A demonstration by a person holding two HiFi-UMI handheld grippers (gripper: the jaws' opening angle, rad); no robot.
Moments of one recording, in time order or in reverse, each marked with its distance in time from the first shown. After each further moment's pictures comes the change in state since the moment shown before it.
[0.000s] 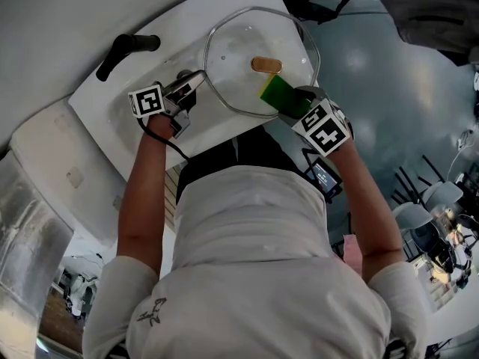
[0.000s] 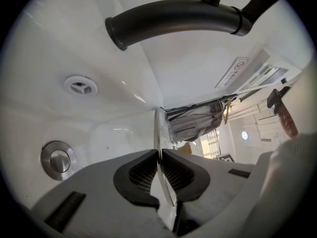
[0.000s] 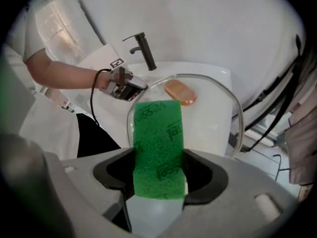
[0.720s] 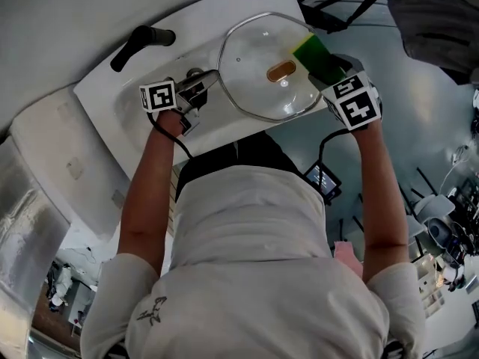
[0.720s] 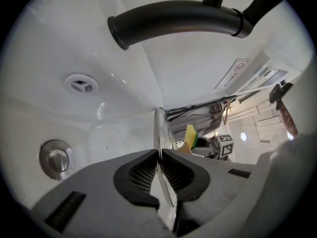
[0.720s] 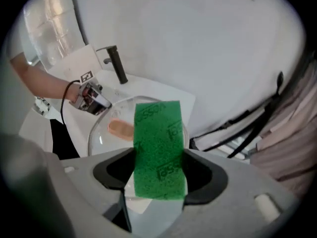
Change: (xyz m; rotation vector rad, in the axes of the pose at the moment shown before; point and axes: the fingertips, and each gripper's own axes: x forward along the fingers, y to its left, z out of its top) left arm -0.001 -0.001 0.002 -0.009 -0.011 -0.026; right arm -0.050 -0.107 0.066 -0.030 -0.026 -0.270
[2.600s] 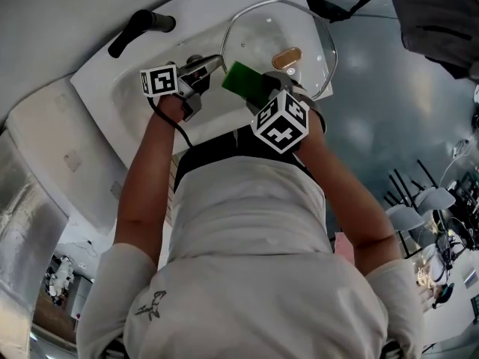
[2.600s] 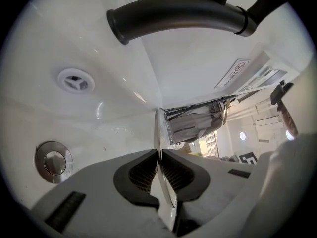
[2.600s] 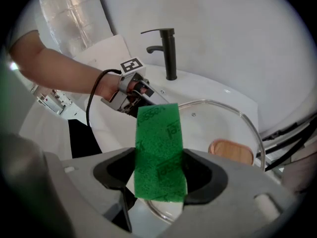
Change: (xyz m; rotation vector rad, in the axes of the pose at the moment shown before) left arm 0.001 0.006 -0.001 0.003 0.015 -0.011; right arm 0.050 0.191 0.033 -0.128 0.001 0.205
